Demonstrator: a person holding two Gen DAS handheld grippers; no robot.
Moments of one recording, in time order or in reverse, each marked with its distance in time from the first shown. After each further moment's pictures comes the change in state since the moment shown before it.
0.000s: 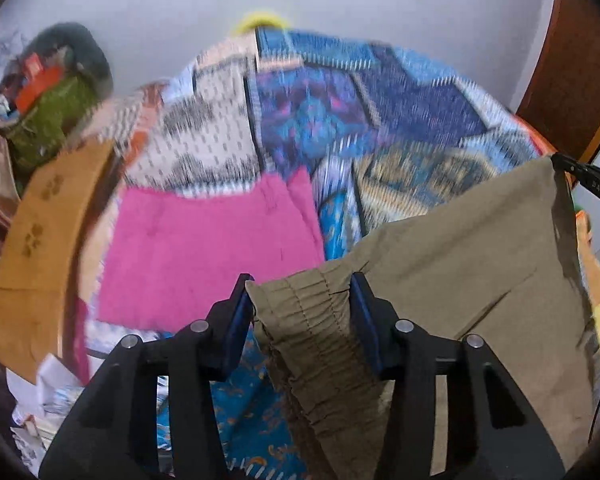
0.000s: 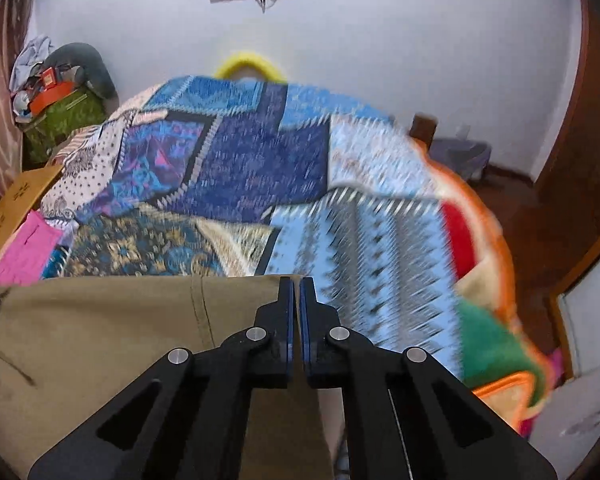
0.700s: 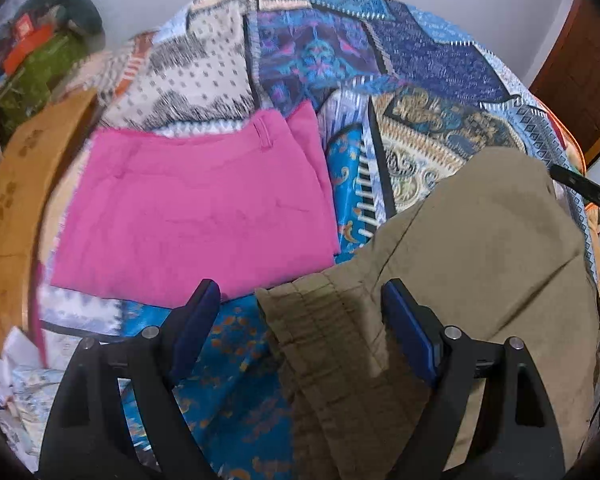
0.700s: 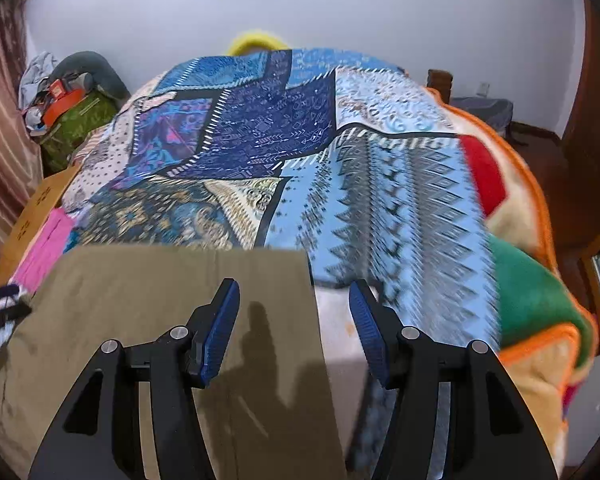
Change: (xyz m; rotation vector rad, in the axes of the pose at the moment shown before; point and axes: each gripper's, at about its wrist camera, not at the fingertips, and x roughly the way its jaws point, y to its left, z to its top) left arm 0.072 0.011 -0.030 -0.062 0.172 -0.052; right arm 0.038 -0.011 -0.032 0.101 0.104 0.149
